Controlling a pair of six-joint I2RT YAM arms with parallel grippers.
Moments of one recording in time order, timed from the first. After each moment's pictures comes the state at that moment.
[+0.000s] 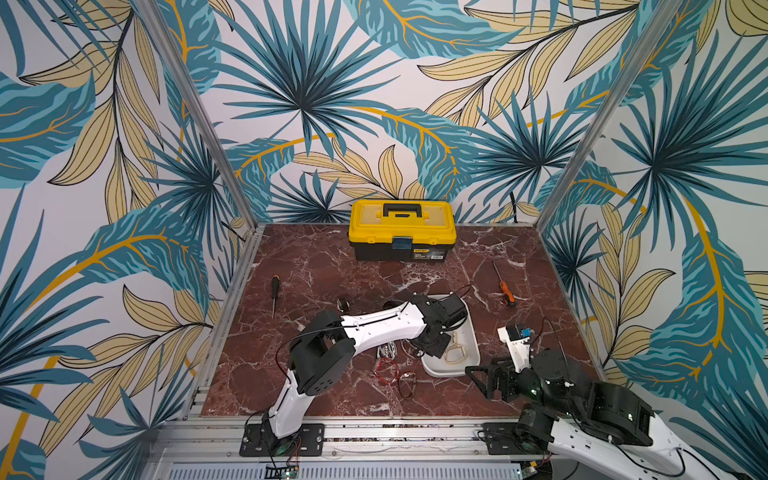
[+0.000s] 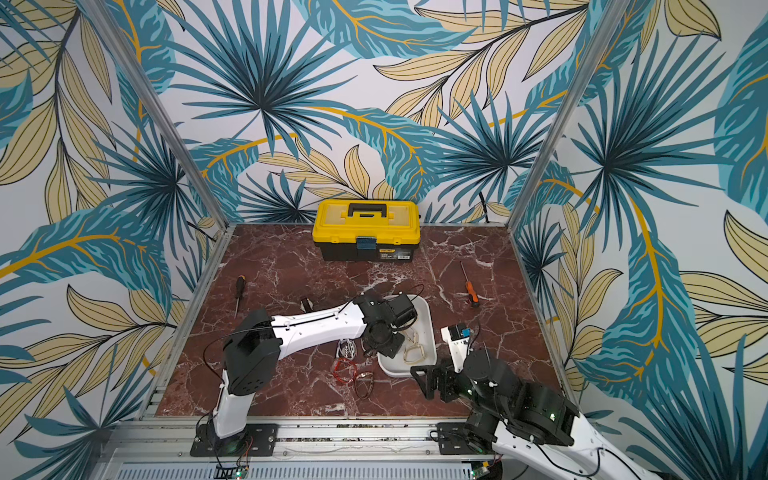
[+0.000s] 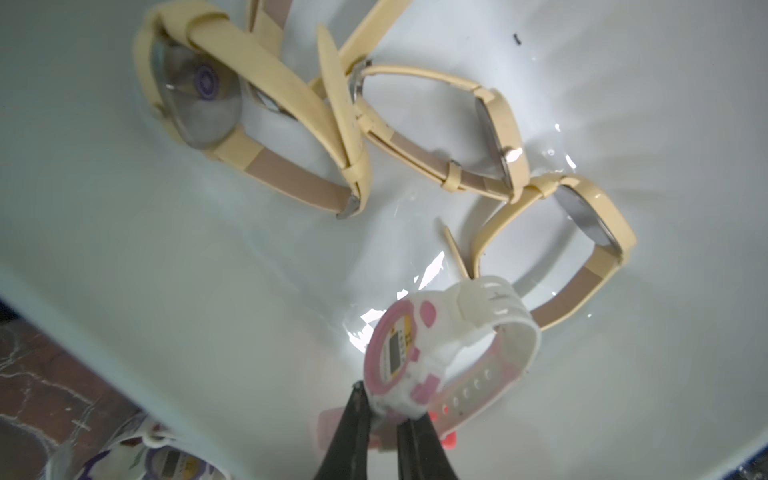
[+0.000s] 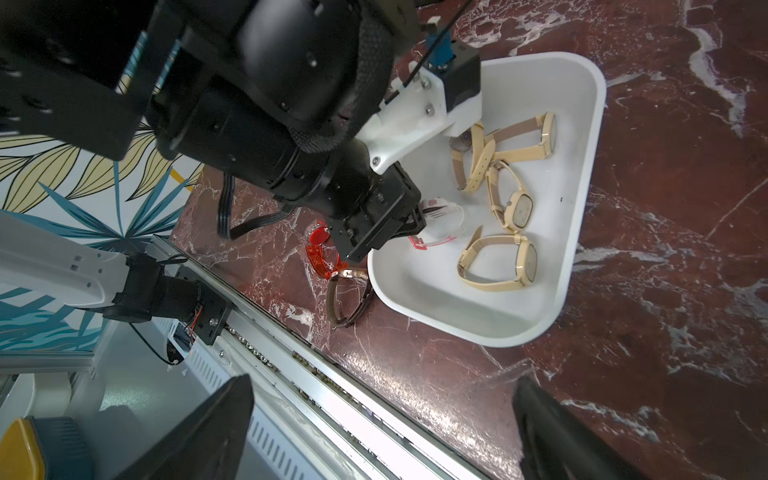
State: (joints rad) left arm -1.04 2.05 1.62 -0.91 -0.01 -0.49; right arm 0.94 0.35 0.71 -0.99 0.13 0.69
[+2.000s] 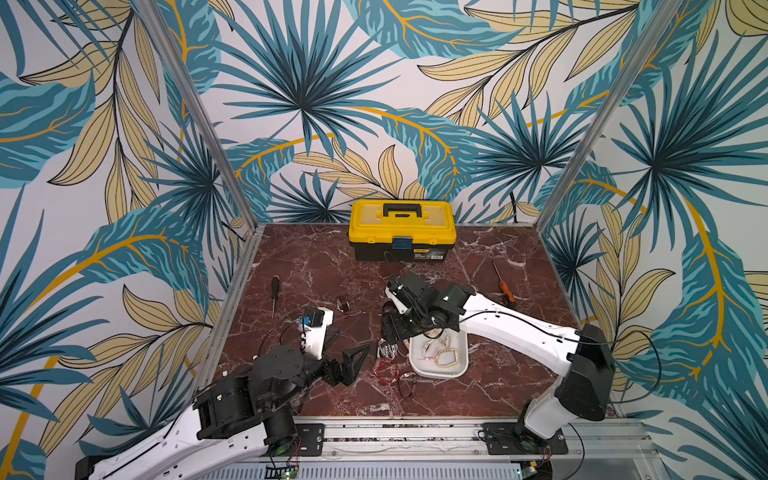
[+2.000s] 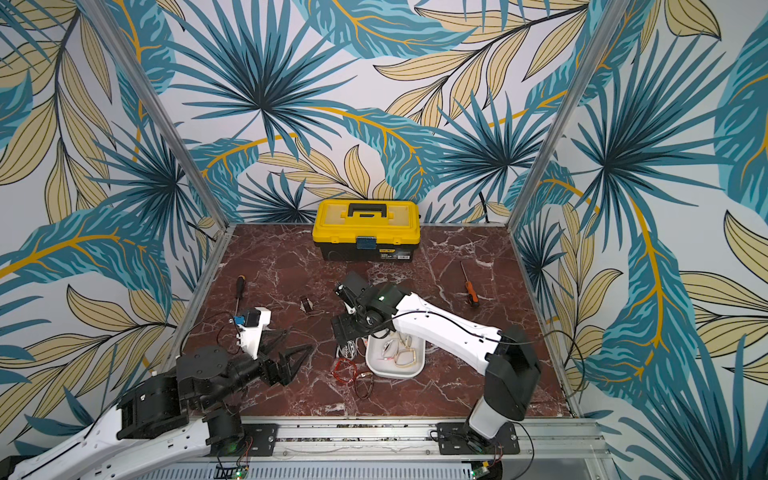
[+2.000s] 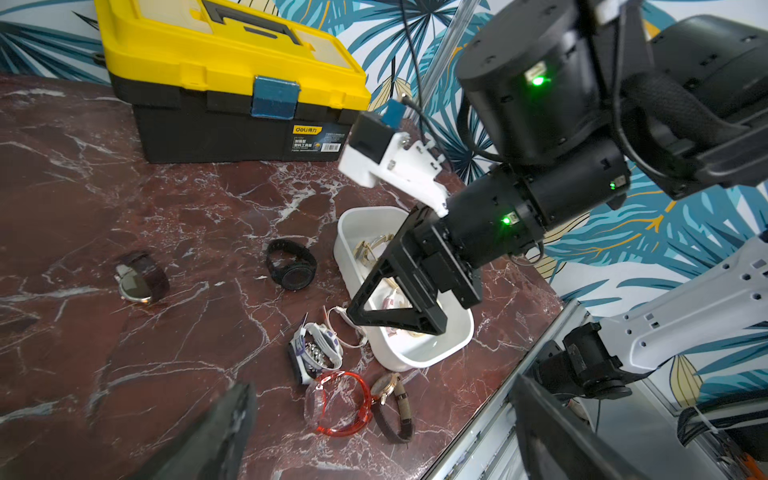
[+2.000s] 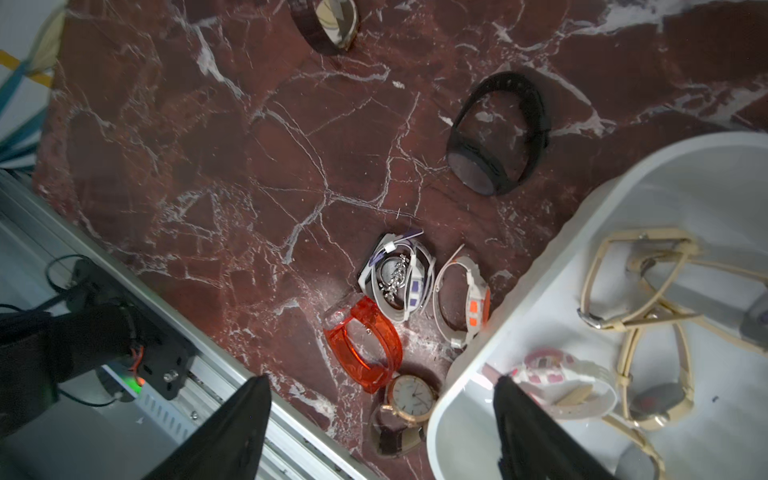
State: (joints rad) left arm -1.06 0.45 0.71 -0.63 -0.25 -0.59; right arm 0.91 1.68 1.41 -0.87 -0.05 0.48
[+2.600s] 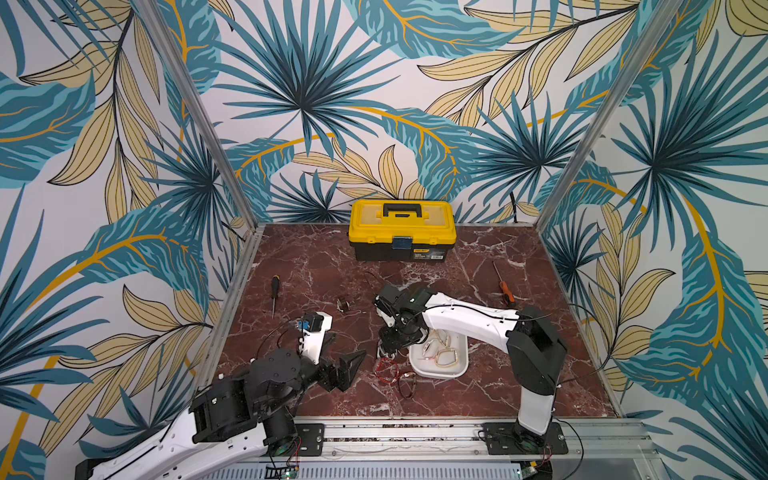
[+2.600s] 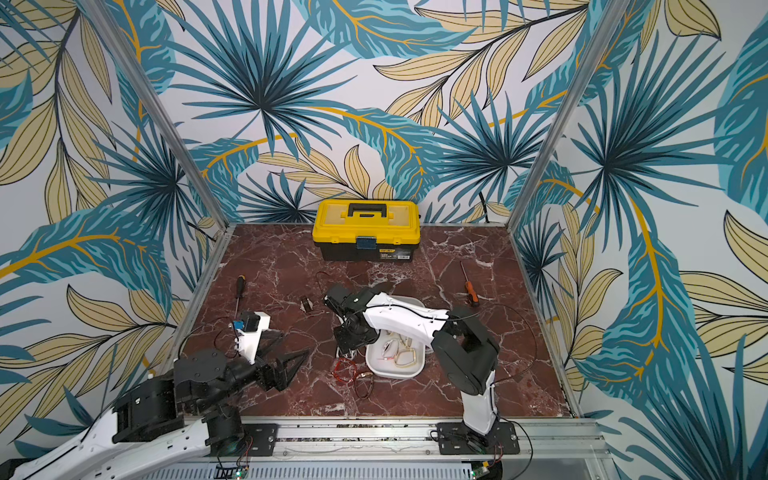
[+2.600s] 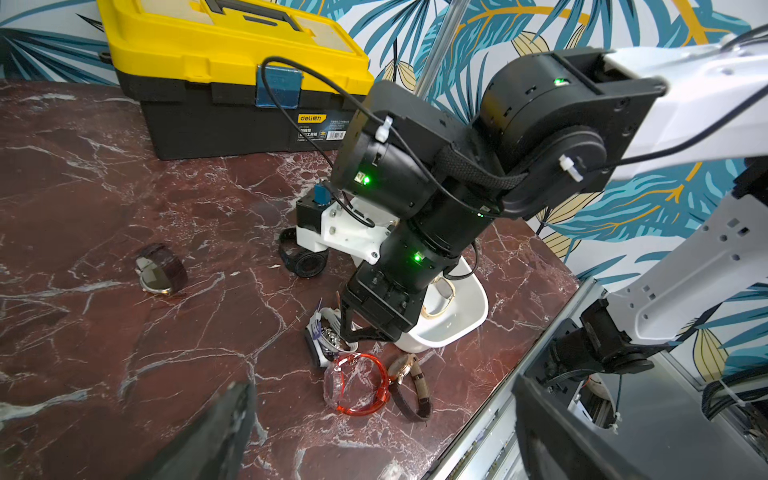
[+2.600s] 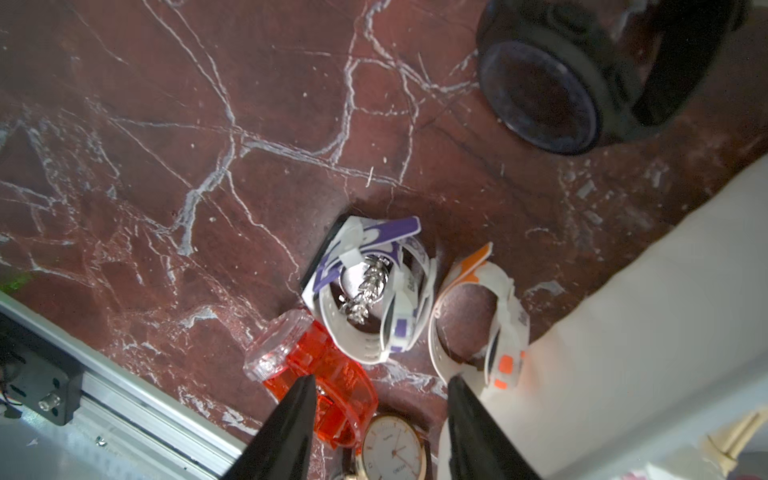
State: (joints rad) left arm -1.06 0.41 0.70 -0.68 -0.25 -0.53; right arm 0.91 1.90 1.44 -0.89 -0.09 0.45
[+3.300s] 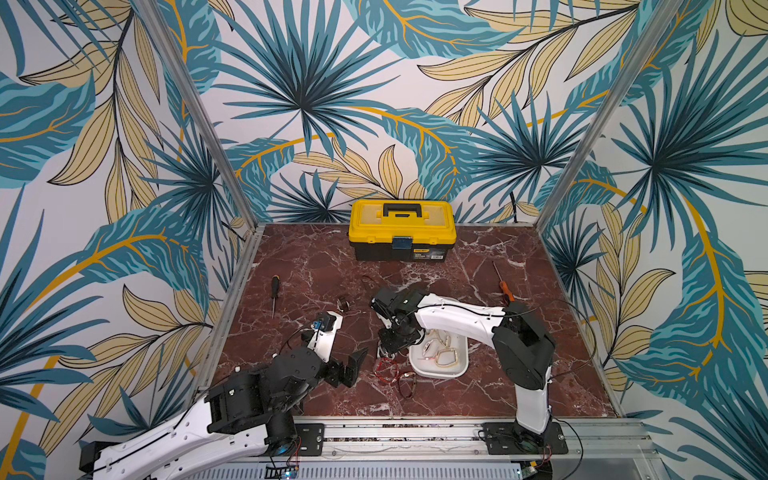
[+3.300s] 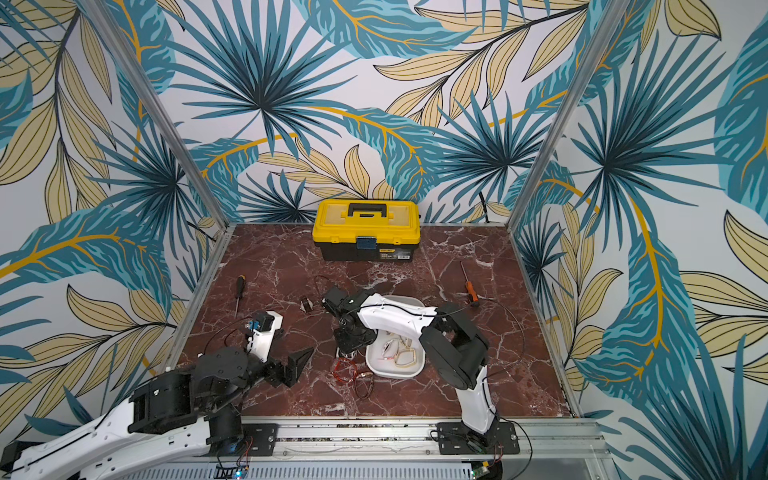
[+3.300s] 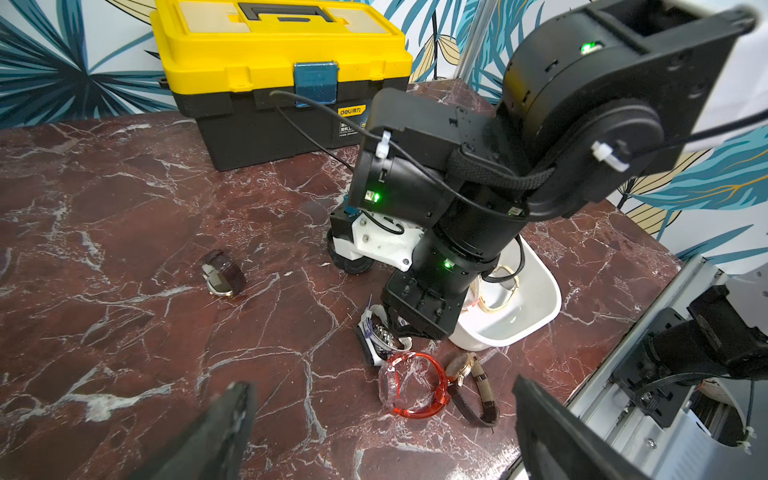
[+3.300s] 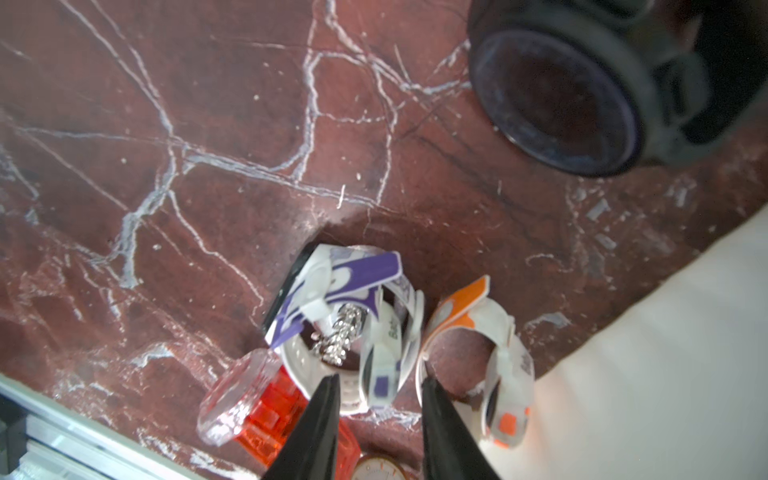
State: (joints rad) left arm -1.11 0.51 0.69 -0.68 -0.41 -0.46; right arm 0.91 1.98 1.45 -0.88 -0.05 0.46
